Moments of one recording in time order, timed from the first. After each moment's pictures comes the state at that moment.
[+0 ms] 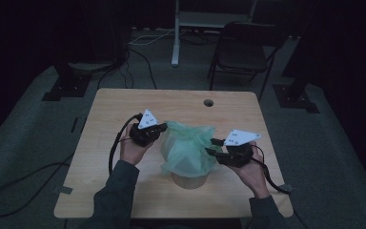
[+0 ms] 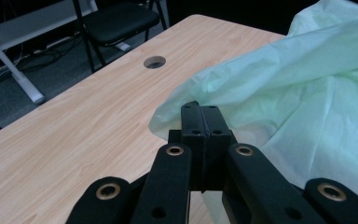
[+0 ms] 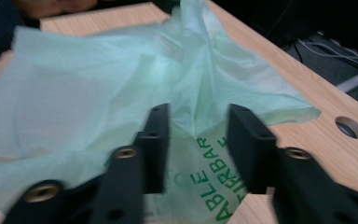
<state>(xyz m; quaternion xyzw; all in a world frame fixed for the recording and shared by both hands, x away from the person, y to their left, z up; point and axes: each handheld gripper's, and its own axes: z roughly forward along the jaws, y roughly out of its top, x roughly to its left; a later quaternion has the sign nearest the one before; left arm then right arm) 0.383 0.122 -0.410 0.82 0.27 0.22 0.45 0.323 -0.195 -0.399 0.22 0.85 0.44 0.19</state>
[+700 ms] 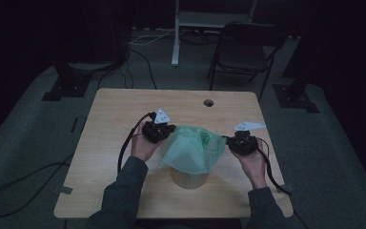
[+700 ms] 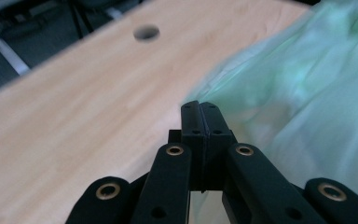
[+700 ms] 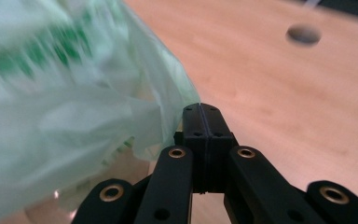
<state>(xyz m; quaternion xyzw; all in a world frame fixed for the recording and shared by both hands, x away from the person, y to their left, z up) 0.412 0.090 -0.438 0.85 0.29 0.19 0.39 0.374 -0.231 -0.440 0.40 0.81 0.40 0.15</state>
